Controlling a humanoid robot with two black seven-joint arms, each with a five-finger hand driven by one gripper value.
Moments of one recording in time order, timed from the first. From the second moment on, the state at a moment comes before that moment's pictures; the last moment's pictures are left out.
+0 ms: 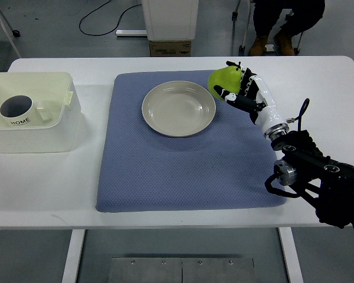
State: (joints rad) left arm -0.01 0.00 -0.11 -0.26 -0.02 0.06 -0.25; right arm 0.81 -0.15 0.39 0.84 -0.33 -0.18 0.61
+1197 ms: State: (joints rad) left arm -0.01 0.00 -0.11 -0.26 -0.02 0.06 -0.25; right arm 0.94 0.00 0.26 0.56 -0.33 -0.17 0.38
